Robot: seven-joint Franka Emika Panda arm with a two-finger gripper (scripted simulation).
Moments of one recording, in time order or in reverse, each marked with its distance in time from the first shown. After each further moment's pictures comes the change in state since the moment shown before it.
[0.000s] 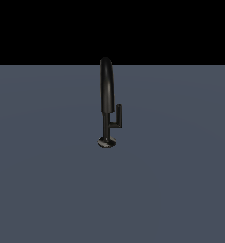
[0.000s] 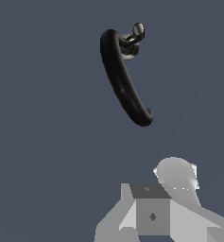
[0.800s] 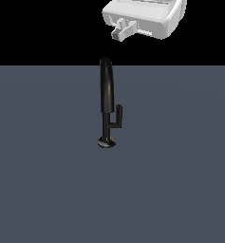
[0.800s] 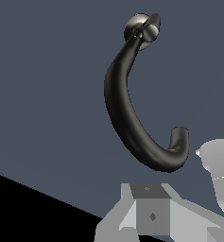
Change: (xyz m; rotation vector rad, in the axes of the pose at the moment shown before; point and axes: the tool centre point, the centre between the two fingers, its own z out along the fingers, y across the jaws) arm 0.102 -0.005 0.025 0.247 -0.263 0.243
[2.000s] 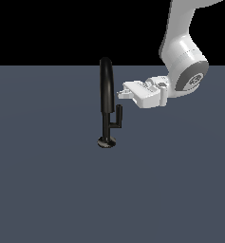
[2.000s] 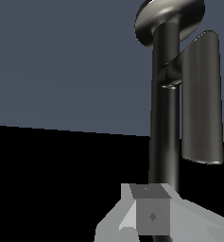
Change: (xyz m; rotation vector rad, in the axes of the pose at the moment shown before) arm 0.175 0.001 0.064 0.450 -0.477 0.439
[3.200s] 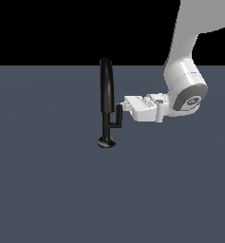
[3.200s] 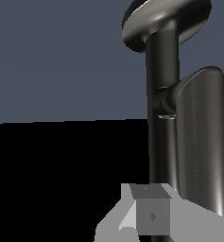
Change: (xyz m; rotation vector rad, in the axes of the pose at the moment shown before) arm 0.038 0.011 0.012 0.111 -0.117 0.108
